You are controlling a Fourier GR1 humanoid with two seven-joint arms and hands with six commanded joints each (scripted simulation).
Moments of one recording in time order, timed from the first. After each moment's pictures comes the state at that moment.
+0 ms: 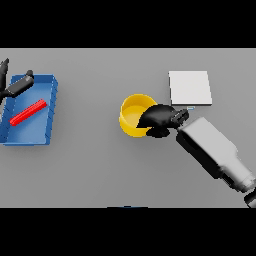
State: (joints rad) left arm -0.59 0.88 -0.56 -1.22 0.21 0.25 0.51; right arm -0.69 -0.36 0.66 -1.15 0.76 0.55 -0.16
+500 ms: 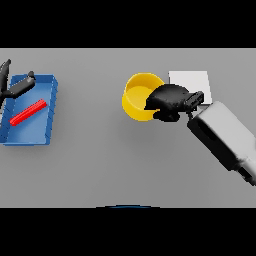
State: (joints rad) left arm -0.59 0.88 -0.57 -1.21 0.20 0.25 0.51; right arm -0.75 -0.47 0.57 -1.35 0.68 0.67 -0.06
